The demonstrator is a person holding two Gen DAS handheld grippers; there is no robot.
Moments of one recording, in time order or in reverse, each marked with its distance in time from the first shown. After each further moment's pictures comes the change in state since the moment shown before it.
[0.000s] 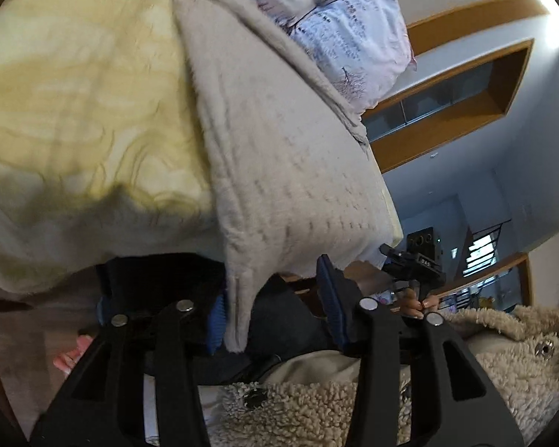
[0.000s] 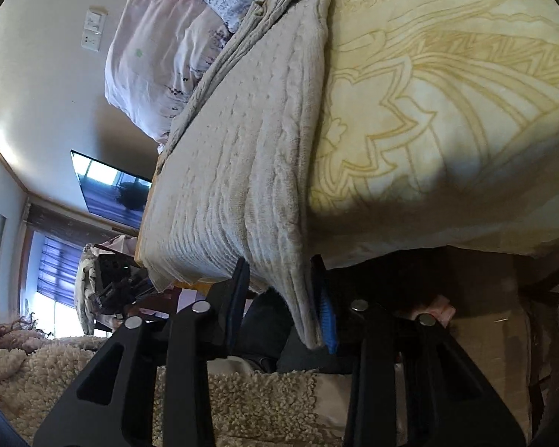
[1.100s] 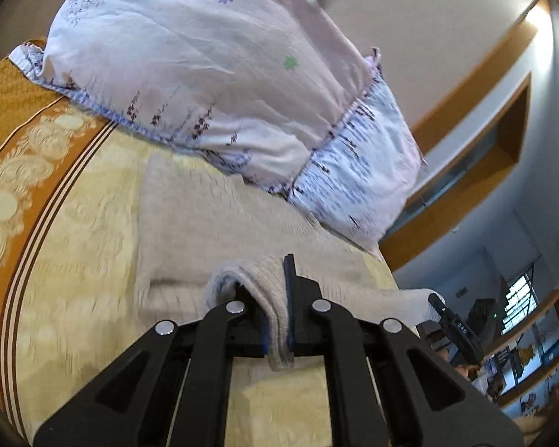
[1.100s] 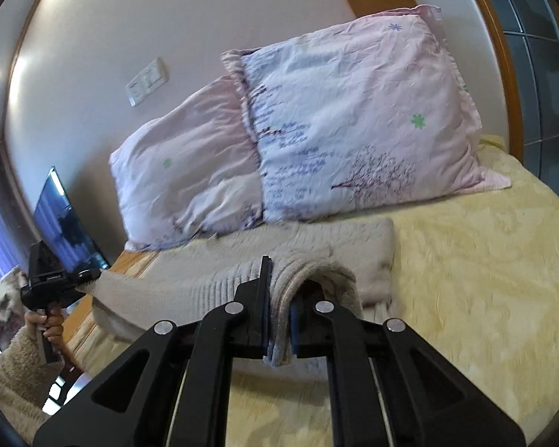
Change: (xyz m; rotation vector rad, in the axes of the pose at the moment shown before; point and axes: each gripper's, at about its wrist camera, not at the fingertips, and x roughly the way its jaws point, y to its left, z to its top) left arm -0.039 -0.052 0.187 0.085 -0.374 0.133; right arm -0.026 0.137 0.133 -0.436 -0.560 -0.265
